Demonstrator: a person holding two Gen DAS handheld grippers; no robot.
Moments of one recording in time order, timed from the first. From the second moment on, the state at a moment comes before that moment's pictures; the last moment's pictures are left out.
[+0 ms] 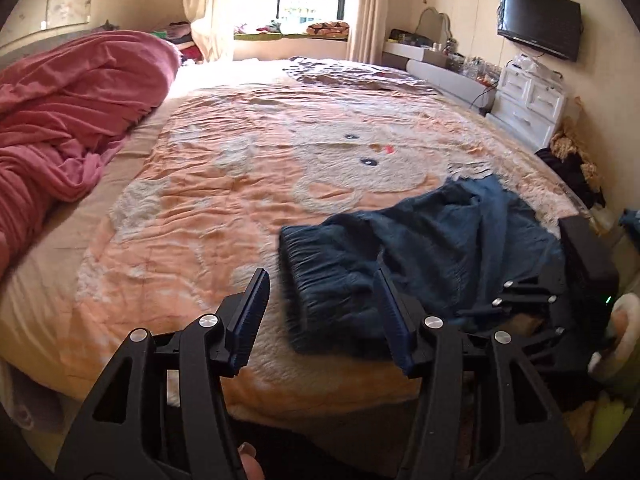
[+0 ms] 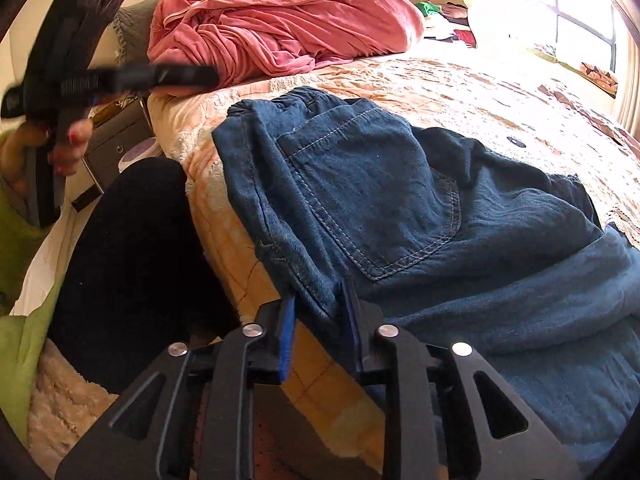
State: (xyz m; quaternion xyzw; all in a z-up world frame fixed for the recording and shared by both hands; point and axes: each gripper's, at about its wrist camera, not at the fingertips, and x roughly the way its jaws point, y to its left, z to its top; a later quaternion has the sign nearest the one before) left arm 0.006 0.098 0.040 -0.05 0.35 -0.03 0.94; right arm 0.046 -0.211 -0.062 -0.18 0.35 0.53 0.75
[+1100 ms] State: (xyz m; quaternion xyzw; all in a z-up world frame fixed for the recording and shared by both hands) left arm 0.037 0.055 -0.025 -0.02 0.38 -0.07 0.92; right arm 0.083 -0.248 -0.060 -0.08 0.40 0.42 0.81
